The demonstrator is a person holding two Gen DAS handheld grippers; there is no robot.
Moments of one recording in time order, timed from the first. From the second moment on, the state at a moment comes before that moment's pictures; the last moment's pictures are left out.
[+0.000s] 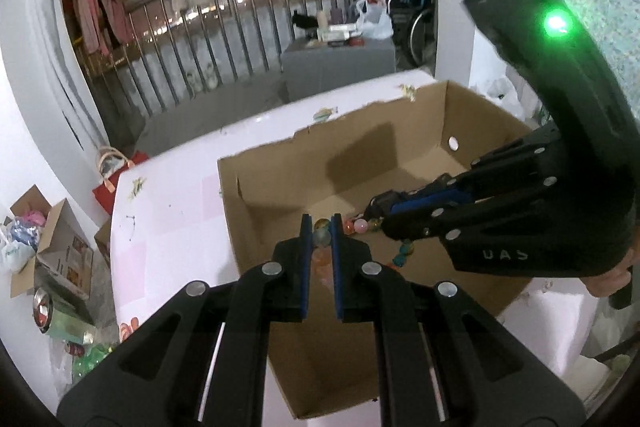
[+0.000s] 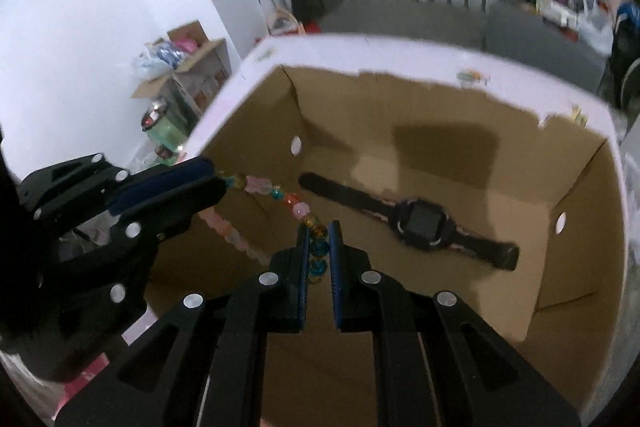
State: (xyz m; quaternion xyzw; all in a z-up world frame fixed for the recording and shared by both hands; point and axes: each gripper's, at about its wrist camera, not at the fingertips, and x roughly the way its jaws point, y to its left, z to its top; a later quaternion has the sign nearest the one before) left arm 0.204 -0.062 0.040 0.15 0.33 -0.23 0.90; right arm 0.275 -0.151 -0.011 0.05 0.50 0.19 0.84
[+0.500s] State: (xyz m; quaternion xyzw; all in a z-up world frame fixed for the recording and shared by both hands) left arm 0.196 -0.056 0.052 0.15 0.32 -0.21 0.91; right arm 0.269 -0.164 -0.015 0.08 0.50 0.18 0.84
